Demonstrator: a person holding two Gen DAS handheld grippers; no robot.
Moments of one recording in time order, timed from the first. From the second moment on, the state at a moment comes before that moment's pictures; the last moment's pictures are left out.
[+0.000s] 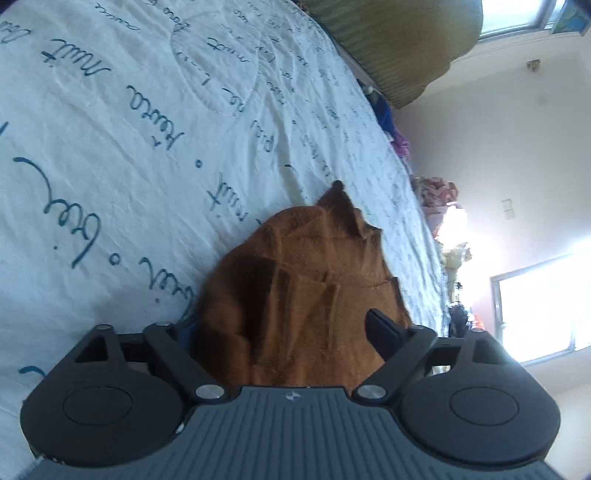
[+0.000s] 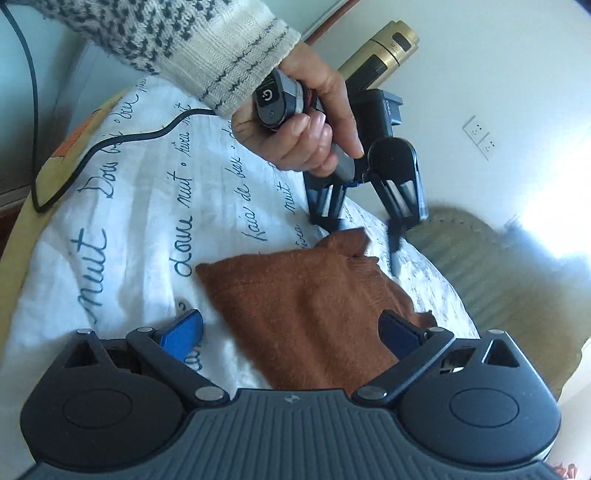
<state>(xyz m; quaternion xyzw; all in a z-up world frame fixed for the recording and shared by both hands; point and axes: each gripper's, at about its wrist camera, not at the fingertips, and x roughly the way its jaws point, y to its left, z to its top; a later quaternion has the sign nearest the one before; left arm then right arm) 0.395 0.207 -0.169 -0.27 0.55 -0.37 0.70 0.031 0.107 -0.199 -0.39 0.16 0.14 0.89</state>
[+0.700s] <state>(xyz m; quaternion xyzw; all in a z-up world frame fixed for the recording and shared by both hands) 0.378 0.215 -0.158 -0.34 0.49 -0.36 0.71 0.072 0.078 -0.162 -0.23 0.23 0.16 0.93</state>
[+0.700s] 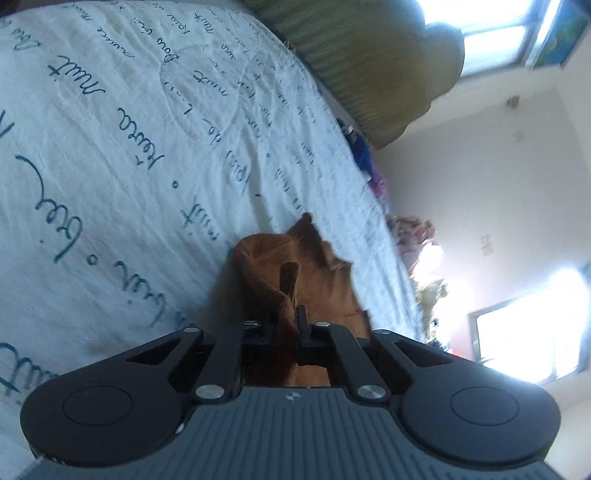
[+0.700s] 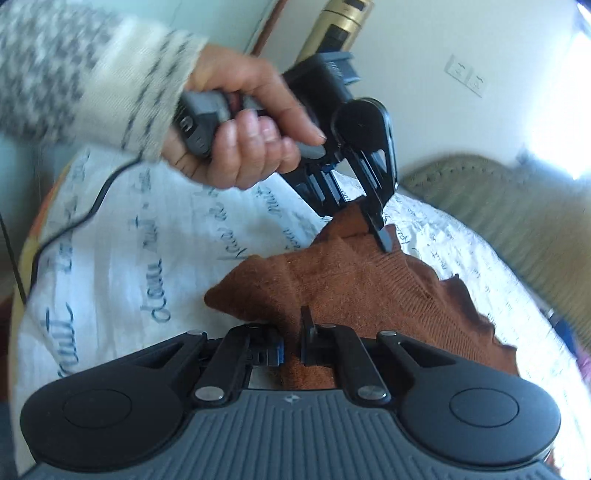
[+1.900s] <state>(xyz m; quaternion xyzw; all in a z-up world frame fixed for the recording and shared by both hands) 0.323 -0.158 -0.139 -0.15 0.56 -0.43 0.69 0.023 -0.240 -0.206 0.35 0.22 0.05 0.91</state>
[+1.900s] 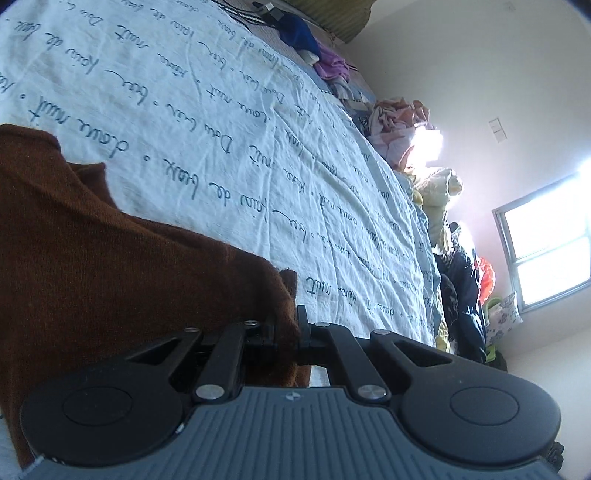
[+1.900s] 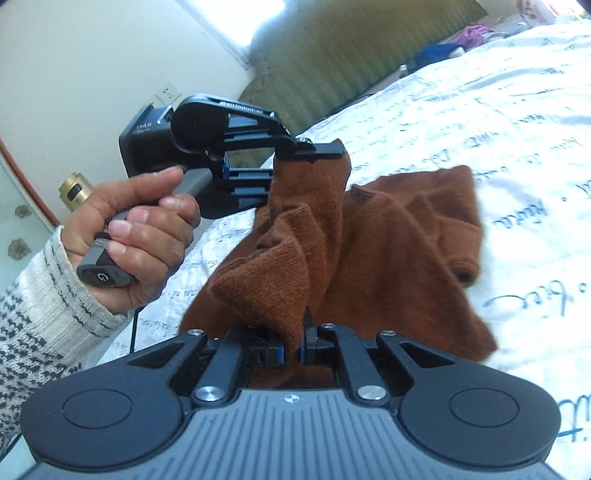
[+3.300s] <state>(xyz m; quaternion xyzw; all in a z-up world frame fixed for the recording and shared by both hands) 0.142 0.003 -0.116 0.02 0.44 -0.43 0.79 -0.021 -0.291 -0.181 0.31 0.23 0.02 0.92</state>
